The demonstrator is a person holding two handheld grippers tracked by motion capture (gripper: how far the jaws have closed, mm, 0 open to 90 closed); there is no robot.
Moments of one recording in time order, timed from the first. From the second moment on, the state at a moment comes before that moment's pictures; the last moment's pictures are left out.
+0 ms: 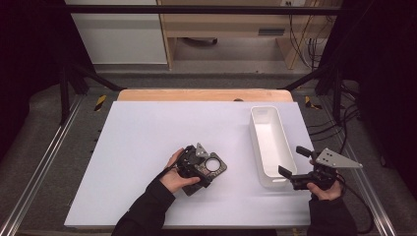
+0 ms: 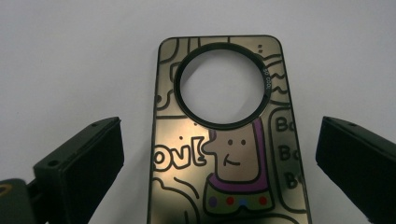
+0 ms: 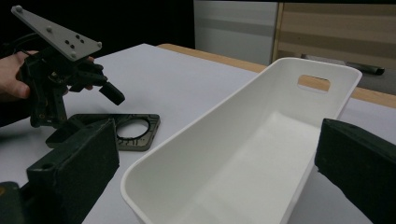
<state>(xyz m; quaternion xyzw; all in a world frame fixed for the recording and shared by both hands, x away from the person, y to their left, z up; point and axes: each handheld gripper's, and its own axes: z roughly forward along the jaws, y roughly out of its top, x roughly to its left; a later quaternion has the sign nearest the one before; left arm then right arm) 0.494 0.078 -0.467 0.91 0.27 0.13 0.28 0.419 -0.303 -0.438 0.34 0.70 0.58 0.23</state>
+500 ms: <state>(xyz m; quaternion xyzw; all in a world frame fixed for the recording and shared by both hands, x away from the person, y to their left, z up) 0.498 0.075 -0.479 0.92 0.27 0.11 0.26 0.419 -0.303 -0.437 0.34 0.70 0.58 0.23</state>
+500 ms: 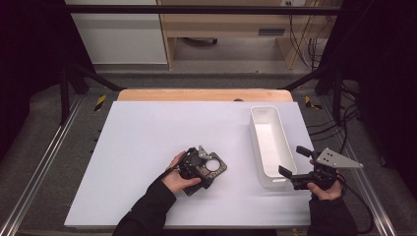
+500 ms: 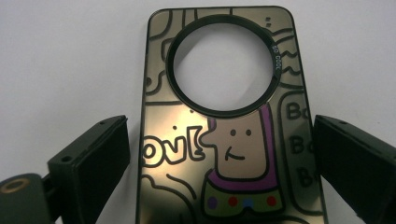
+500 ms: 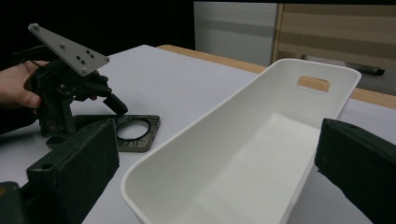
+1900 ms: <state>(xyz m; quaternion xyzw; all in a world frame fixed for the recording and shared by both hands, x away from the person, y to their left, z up) 0.493 0.079 -0.461 0.91 0.28 0.10 0.28 0.419 -0.304 -0.436 0.34 0.70 0.59 0.22</state>
